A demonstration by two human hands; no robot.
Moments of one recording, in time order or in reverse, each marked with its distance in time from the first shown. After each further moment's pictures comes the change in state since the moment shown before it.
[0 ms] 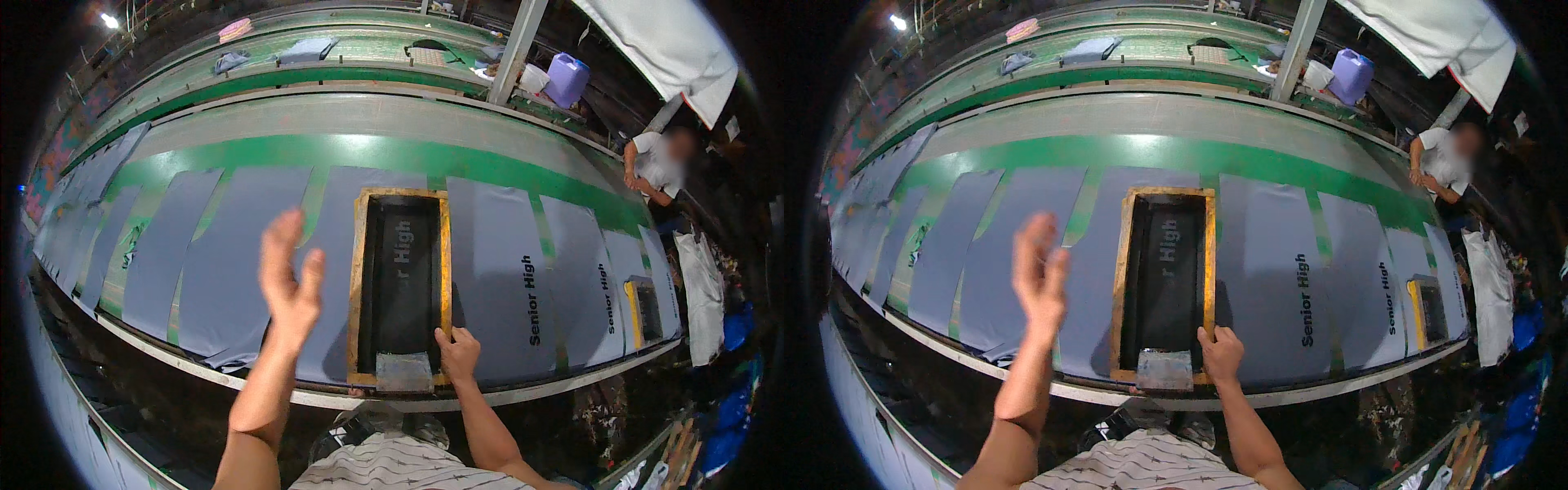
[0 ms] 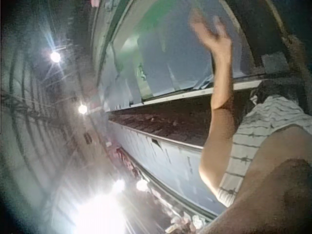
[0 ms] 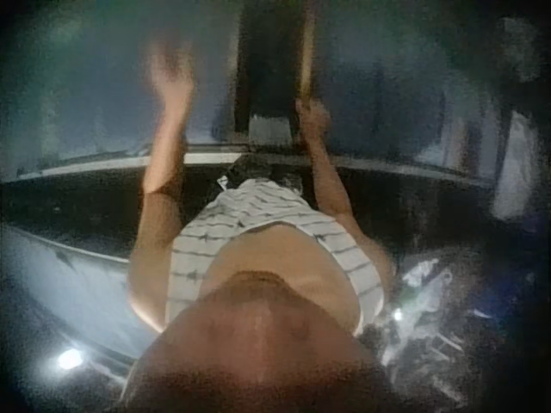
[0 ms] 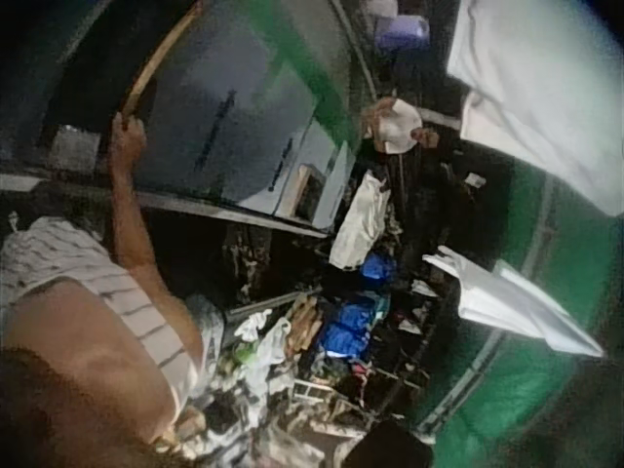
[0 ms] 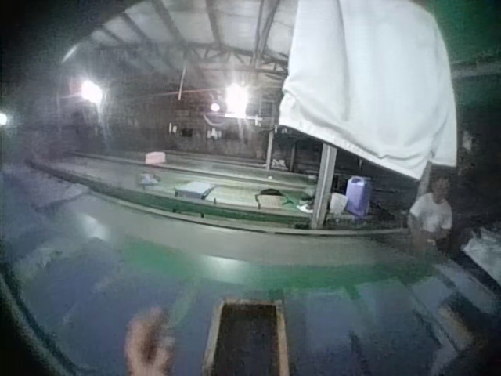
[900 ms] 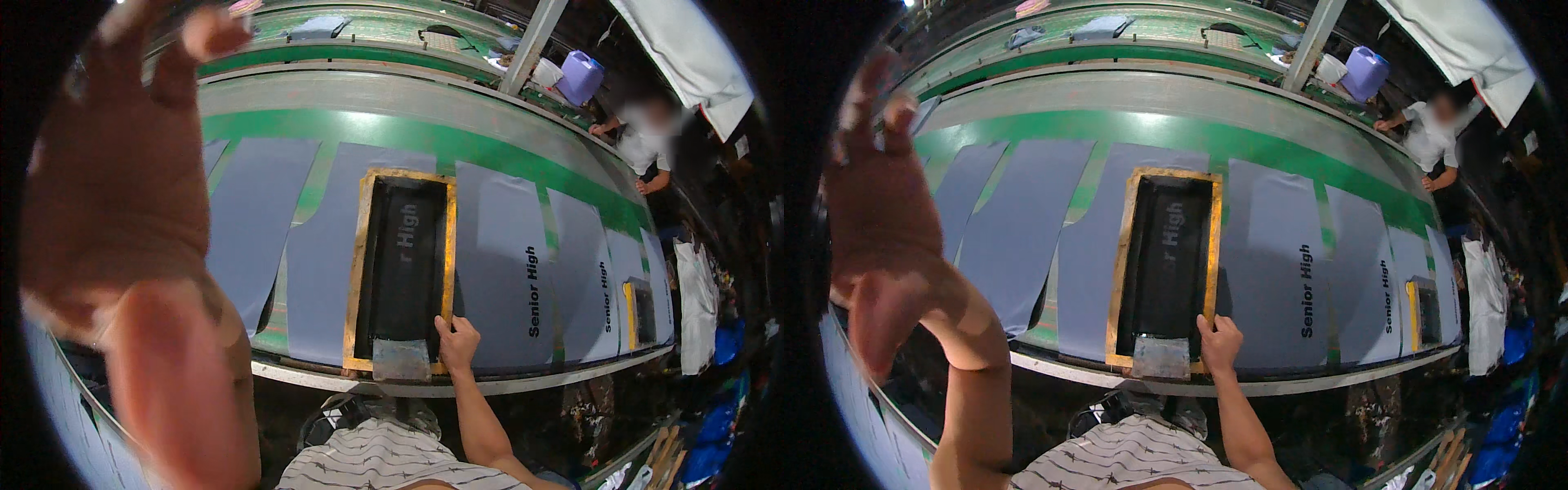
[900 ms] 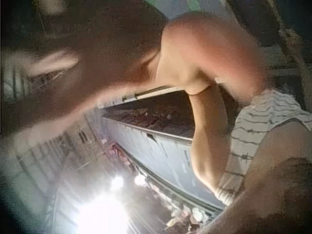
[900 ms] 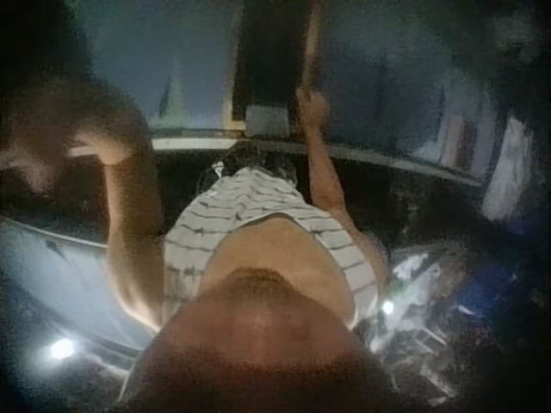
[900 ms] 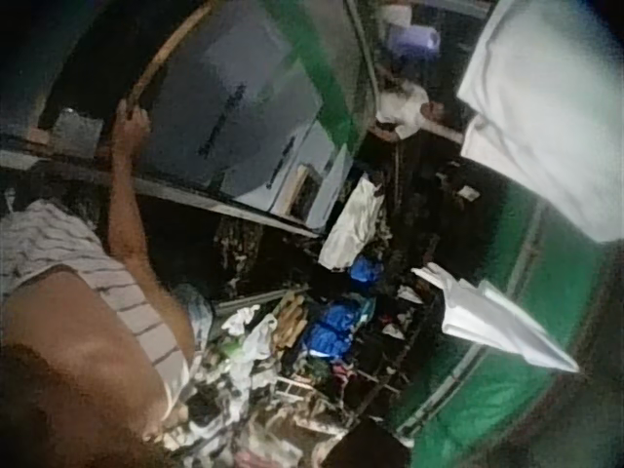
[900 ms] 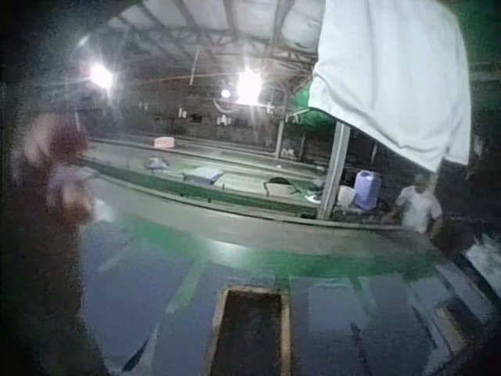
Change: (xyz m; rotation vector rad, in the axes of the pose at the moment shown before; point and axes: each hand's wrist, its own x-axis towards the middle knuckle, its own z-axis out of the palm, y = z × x) left_hand 0.095 0.119 -0.043 -0.842 -0.039 0.760; right_hand -0.009 0.004 0.003 0.055 0.043 0.042
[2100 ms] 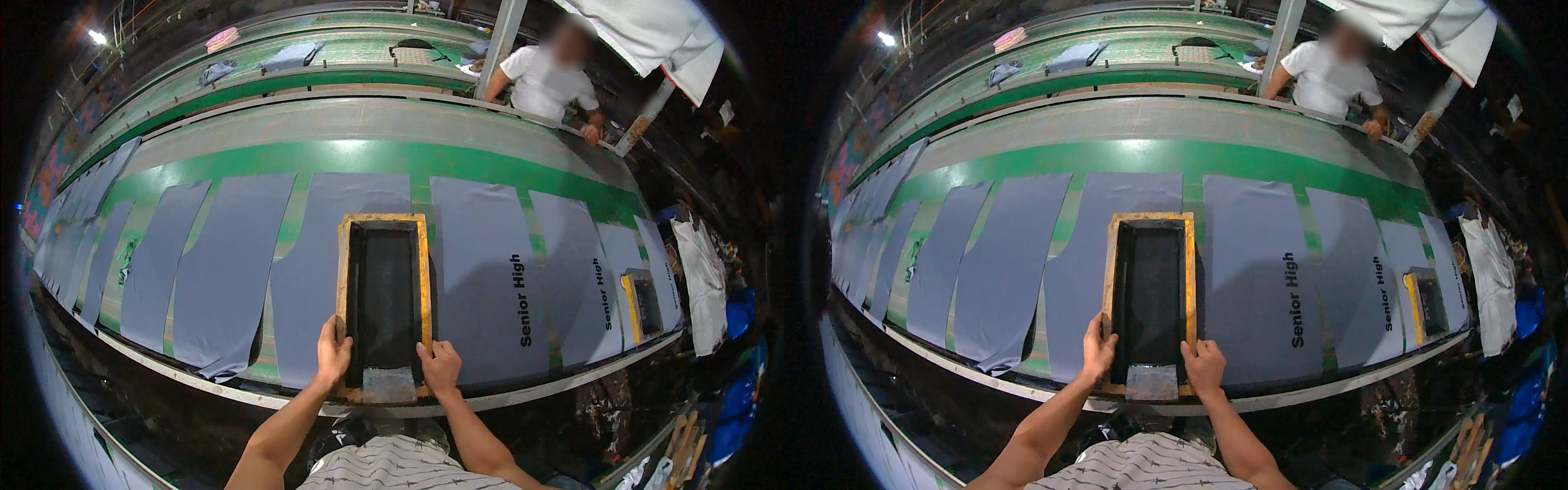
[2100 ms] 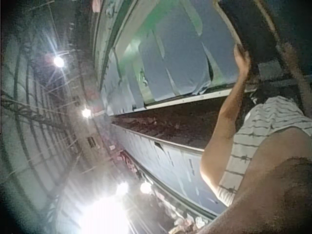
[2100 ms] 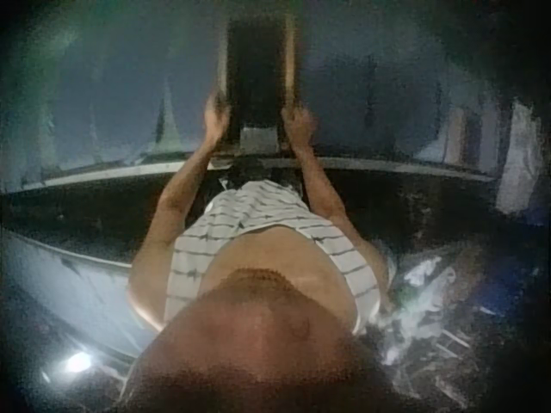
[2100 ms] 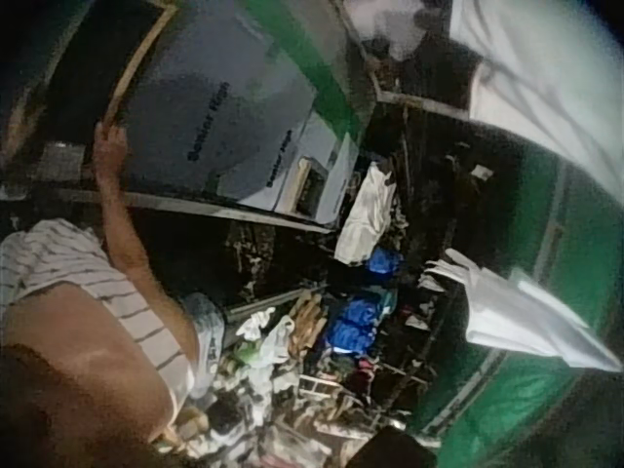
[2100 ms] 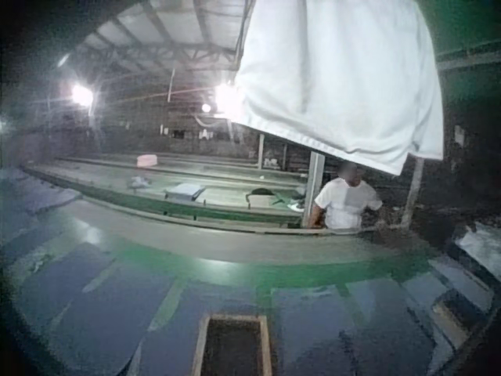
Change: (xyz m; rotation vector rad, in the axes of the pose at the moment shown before) left_hand -0.388 0.011 0.013 0.805 -0.096 -1.476; right_hand -0.013 0.020 0.012 -0.142 -0.035 -0.143
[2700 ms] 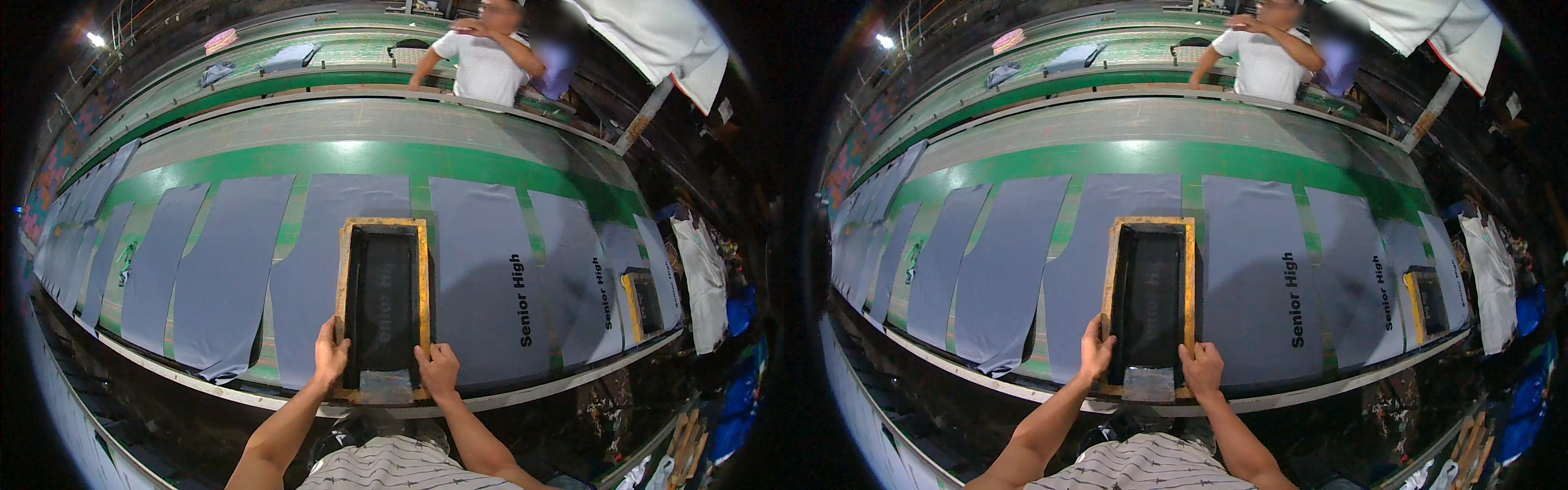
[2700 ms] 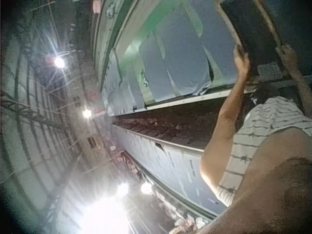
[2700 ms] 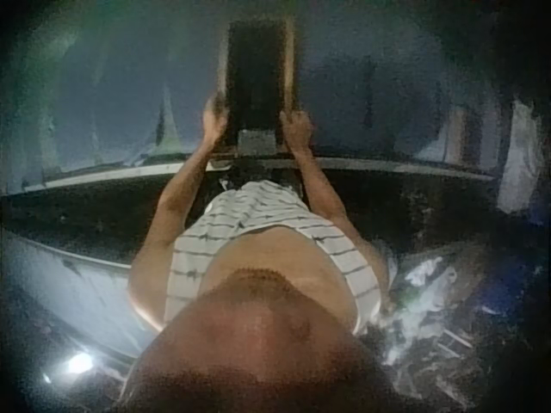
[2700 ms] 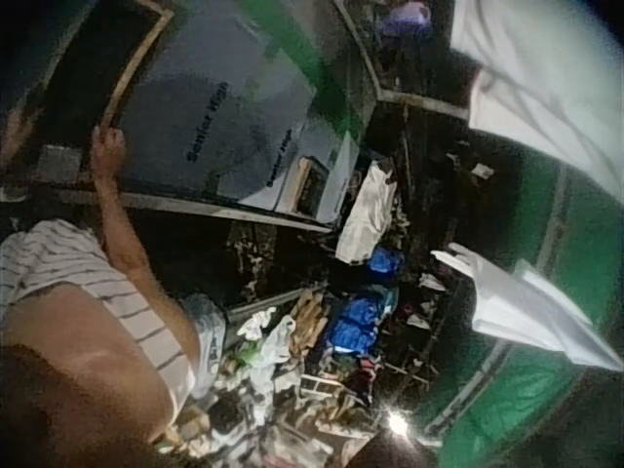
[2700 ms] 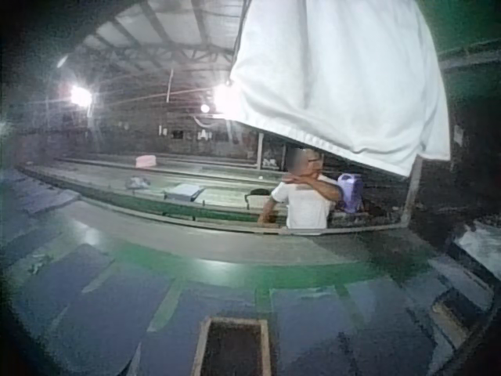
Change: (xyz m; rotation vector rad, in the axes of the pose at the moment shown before) left_hand 0.004 0.003 -0.008 -0.086 -0.082 -0.112; right_hand -0.009 0.001 0.005 -0.021 0.005 0.017
